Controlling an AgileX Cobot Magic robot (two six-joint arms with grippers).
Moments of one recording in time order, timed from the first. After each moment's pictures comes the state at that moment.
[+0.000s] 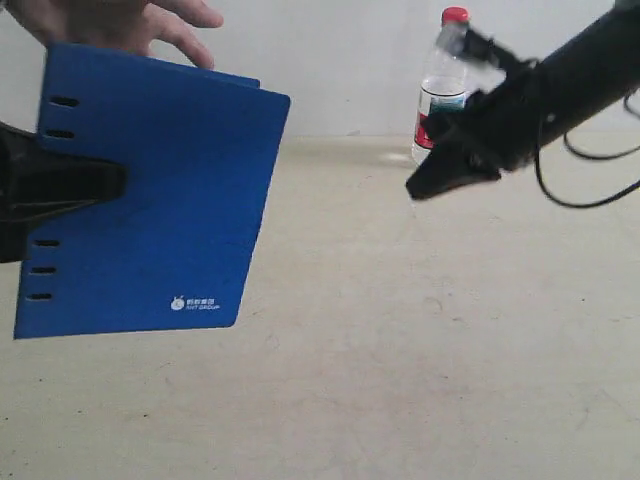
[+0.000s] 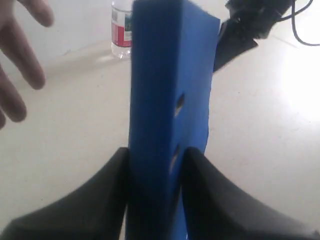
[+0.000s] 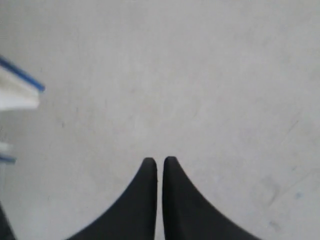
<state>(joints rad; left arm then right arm) -0.01 0.97 -0.62 -1.26 0.66 1.39 0.14 1.78 -1.33 0.85 1.06 -0.77</state>
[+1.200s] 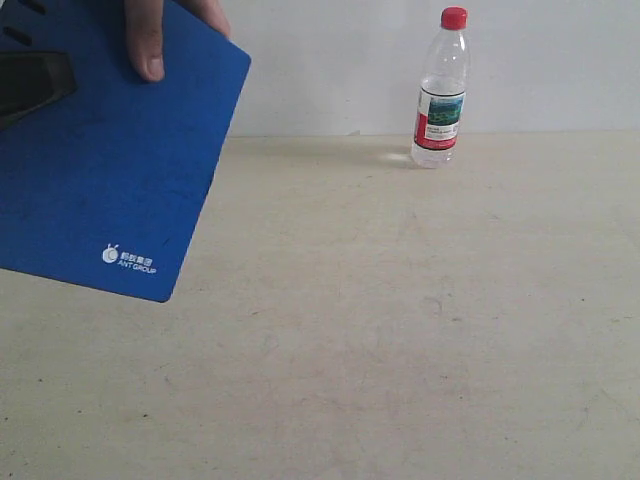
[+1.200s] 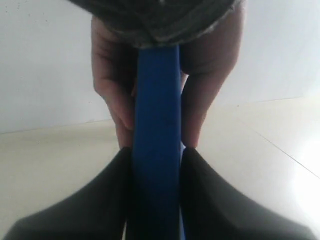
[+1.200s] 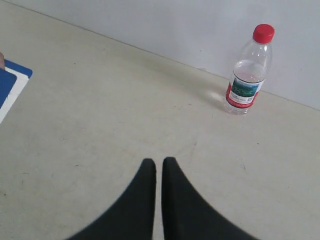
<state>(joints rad) -0.01 0.88 -0.57 -1.73 0.52 1.56 0.14 1.12 -1.34 0.43 0.97 -0.44</state>
